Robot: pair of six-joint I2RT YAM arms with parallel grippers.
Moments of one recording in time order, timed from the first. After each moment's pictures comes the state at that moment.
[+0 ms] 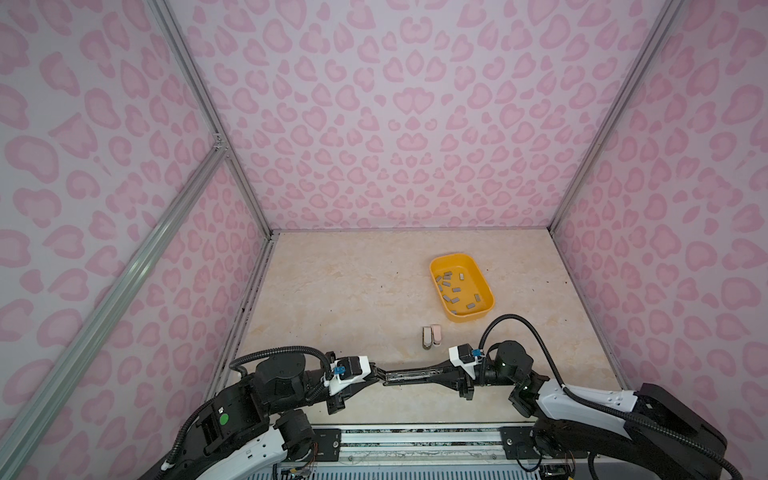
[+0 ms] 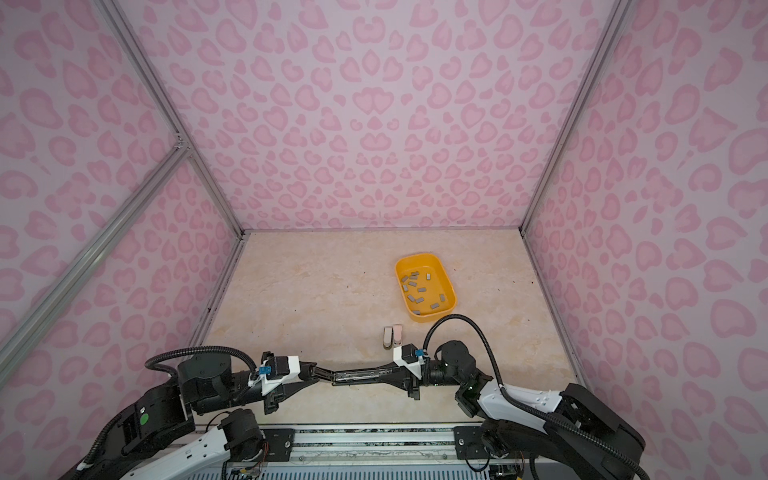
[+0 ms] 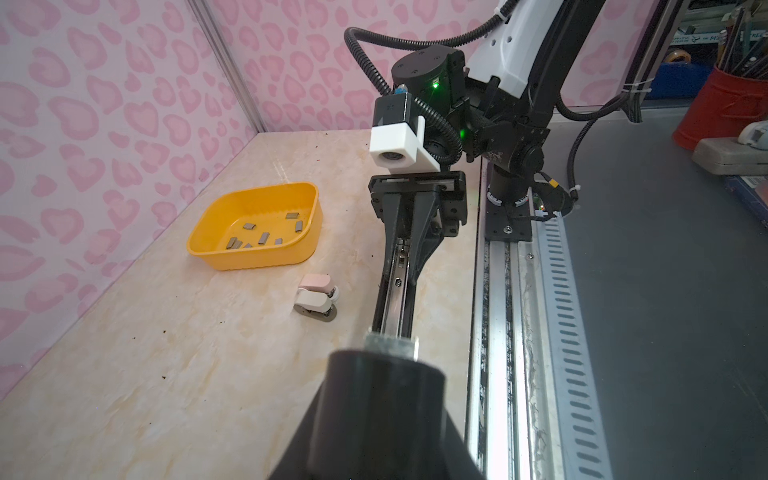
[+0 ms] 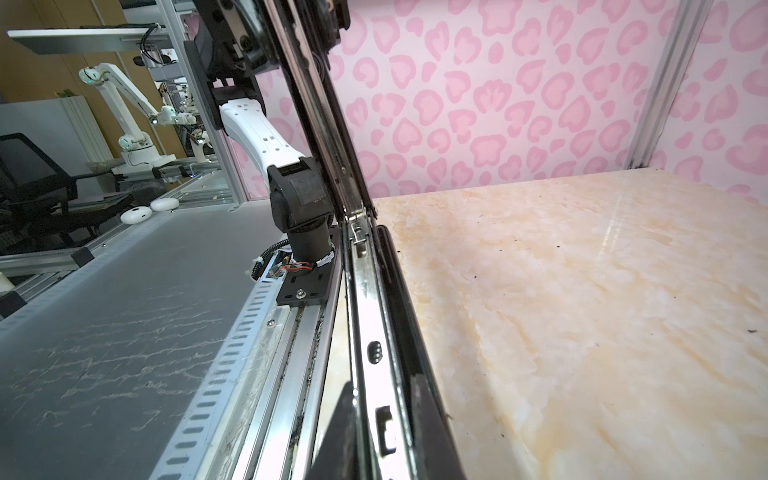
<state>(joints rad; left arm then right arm) -0.94 0.39 0.75 -0.72 0.25 0.29 0.76 1.12 0.14 0.88 -0.78 0.05</state>
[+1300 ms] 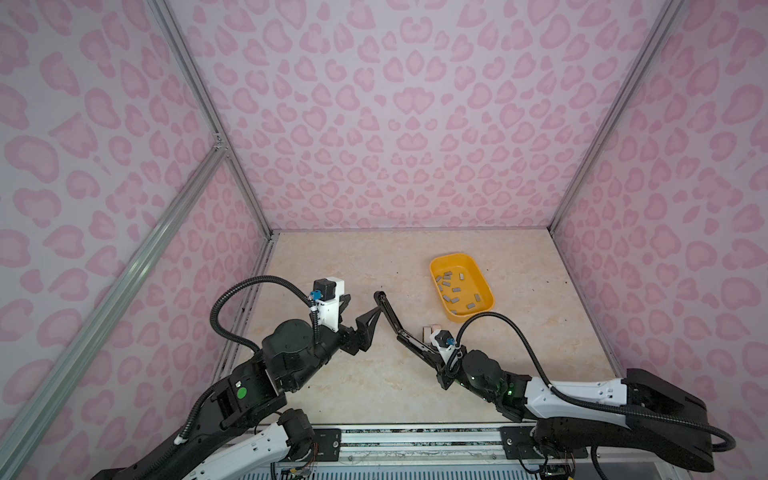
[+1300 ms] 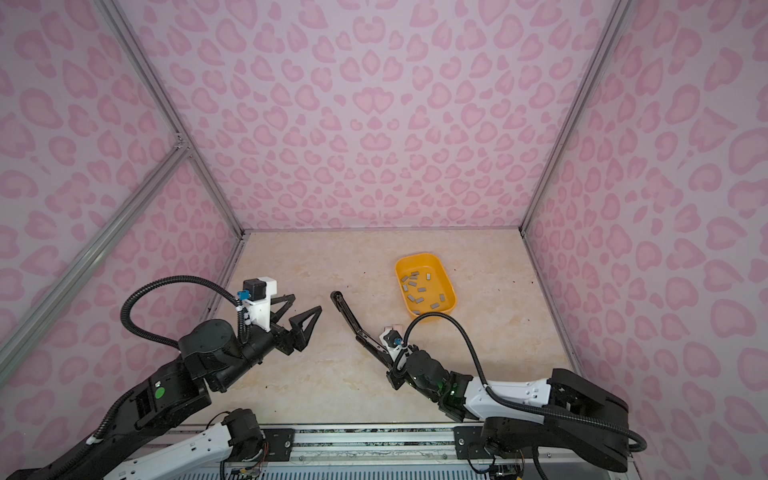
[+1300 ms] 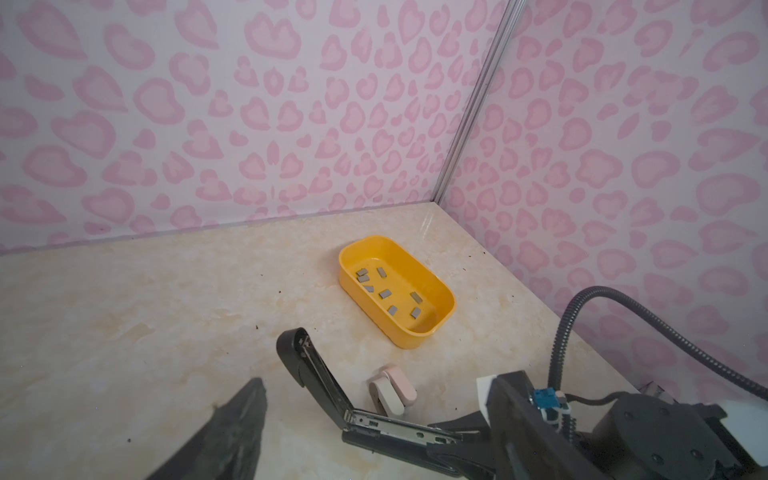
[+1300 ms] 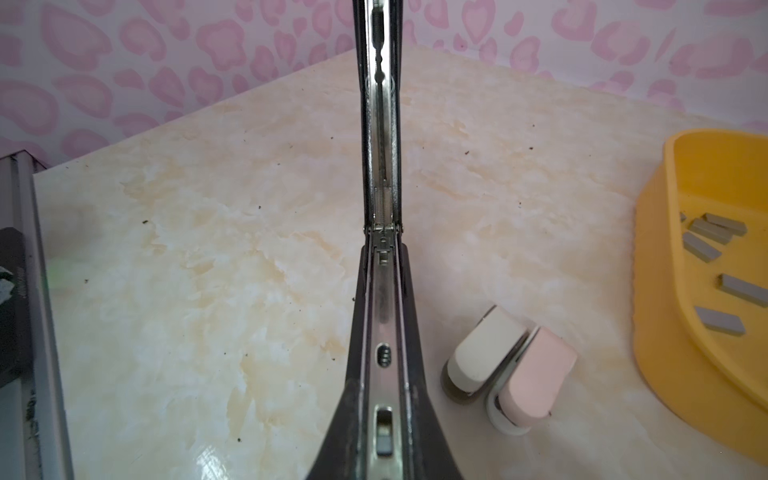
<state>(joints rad) -0.94 0.66 0.86 -0.42 -0.30 -0.36 1.09 1.24 0.29 0.51 0.27 0.20</state>
